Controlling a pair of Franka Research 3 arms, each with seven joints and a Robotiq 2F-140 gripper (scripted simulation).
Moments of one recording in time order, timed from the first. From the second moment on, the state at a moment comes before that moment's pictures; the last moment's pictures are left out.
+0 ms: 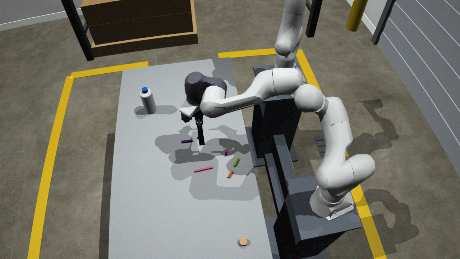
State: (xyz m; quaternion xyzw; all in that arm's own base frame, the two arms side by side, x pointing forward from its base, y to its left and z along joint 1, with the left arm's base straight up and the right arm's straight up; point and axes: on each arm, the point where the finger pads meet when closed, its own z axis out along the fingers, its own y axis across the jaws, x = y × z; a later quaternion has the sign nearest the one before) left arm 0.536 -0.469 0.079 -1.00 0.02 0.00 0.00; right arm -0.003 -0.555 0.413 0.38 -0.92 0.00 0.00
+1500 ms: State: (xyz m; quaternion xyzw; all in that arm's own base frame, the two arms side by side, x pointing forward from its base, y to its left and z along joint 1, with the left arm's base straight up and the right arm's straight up) left arm 0.515 -0.495 0.072 -0.99 0.15 0.01 0.01; right arm -0.003 -0.555 0.413 0.38 -0.92 0.00 0.00
